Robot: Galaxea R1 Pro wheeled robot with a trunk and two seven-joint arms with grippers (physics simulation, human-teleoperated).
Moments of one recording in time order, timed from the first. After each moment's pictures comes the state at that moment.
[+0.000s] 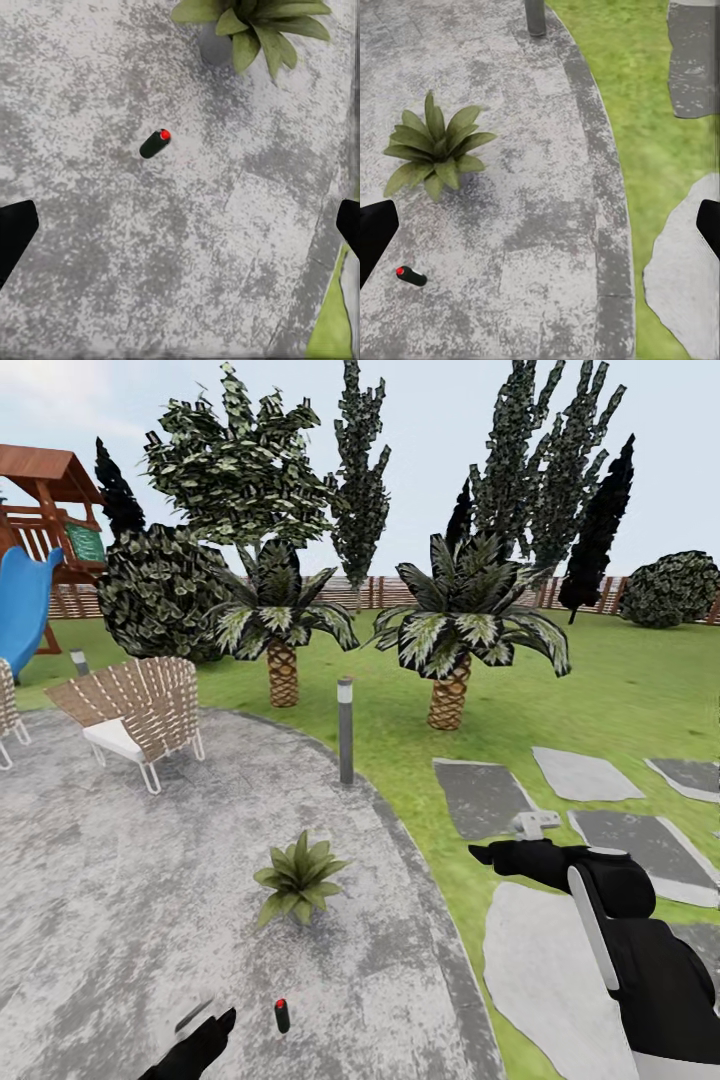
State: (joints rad) left arm 0.00 -0.08 0.18 -1.23 0.54 0.40 0.22; right arm -0.45 -0.13 -0.07 -1.62 0.02 1.04 0.37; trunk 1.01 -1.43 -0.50
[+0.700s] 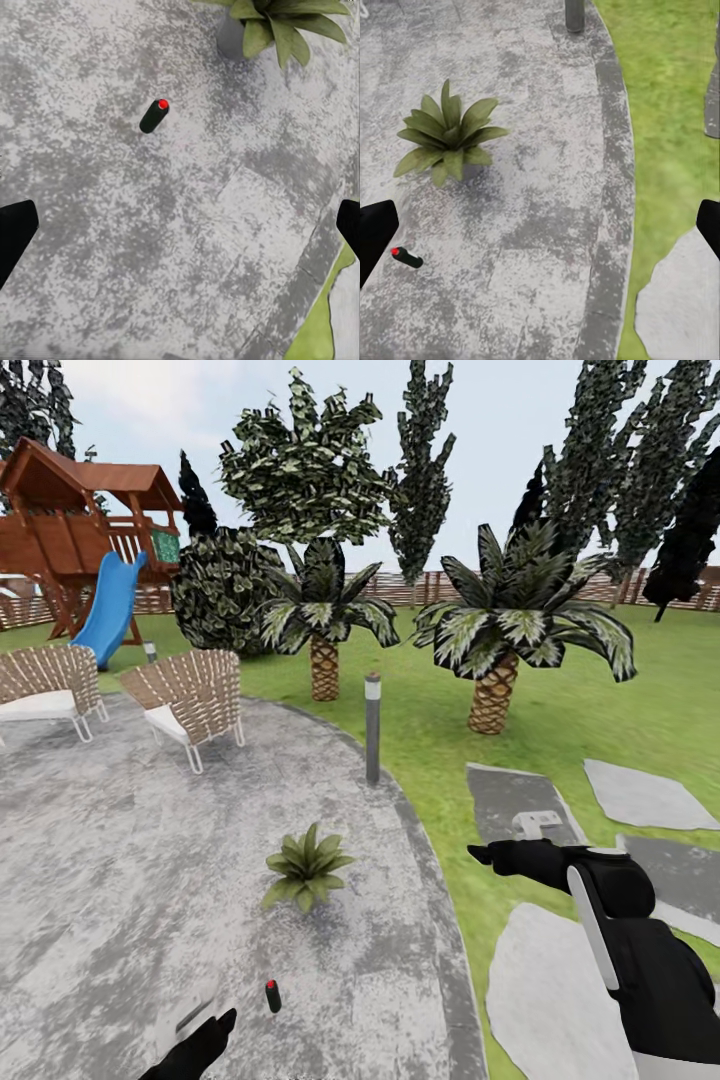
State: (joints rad) left arm 0.00 -0.08 0.18 -1.23 0.53 0.40 0.22; right arm -0.46 -0.13 -0.07 -1.62 0.02 1.04 0.38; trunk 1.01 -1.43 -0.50
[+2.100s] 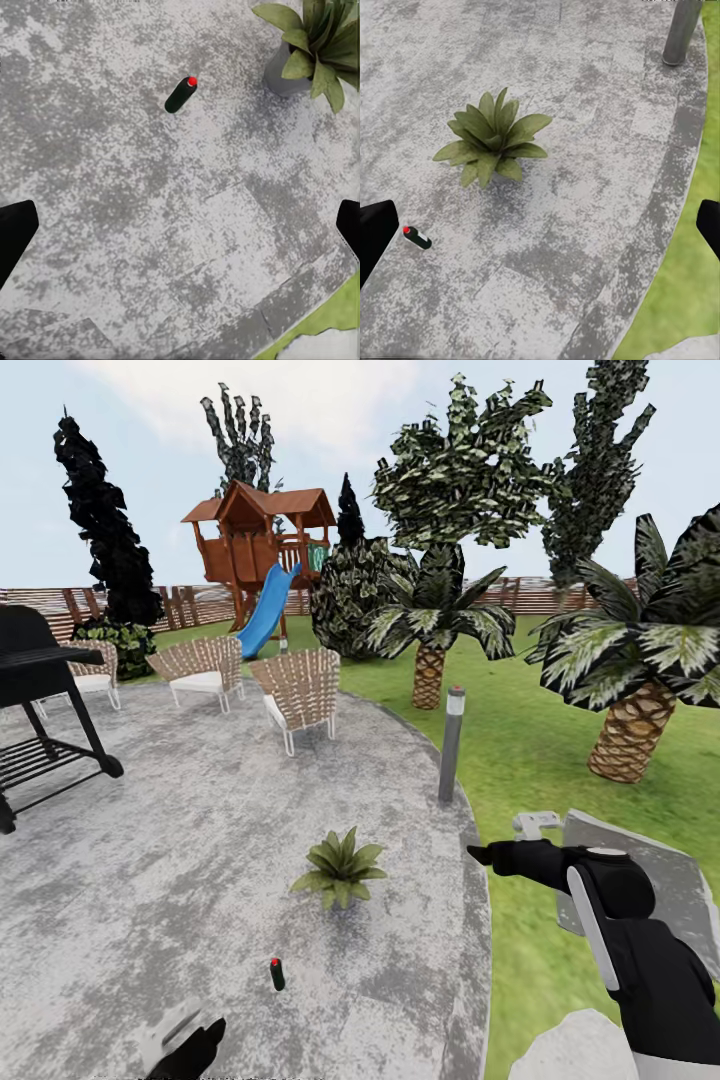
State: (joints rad) left arm 0.01 -0.08 0.23 -1.23 0.54 0.40 0.20; right arm -0.45 -0.13 -0.07 -1.62 0.02 1.04 0.38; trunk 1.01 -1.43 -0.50
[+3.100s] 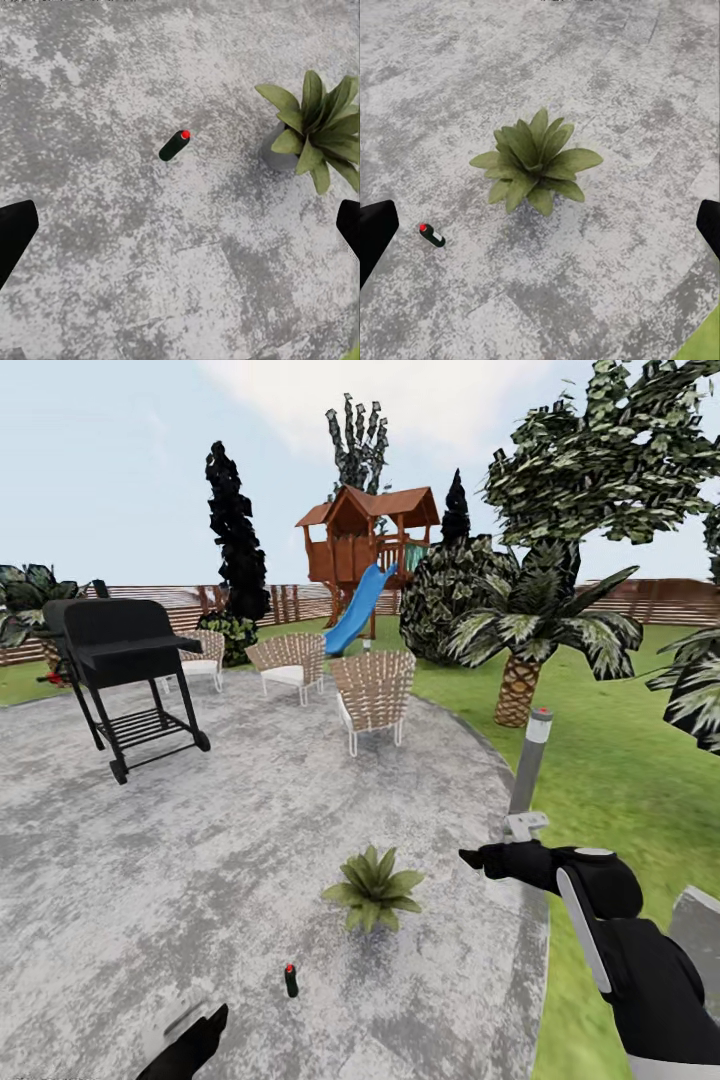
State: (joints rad) left arm 0.06 -0.08 0.17 -1.32 0.54 0.33 0.21; right arm -0.45 -0.14 -0.02 -1.62 0.02 1.04 0.38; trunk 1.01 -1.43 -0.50
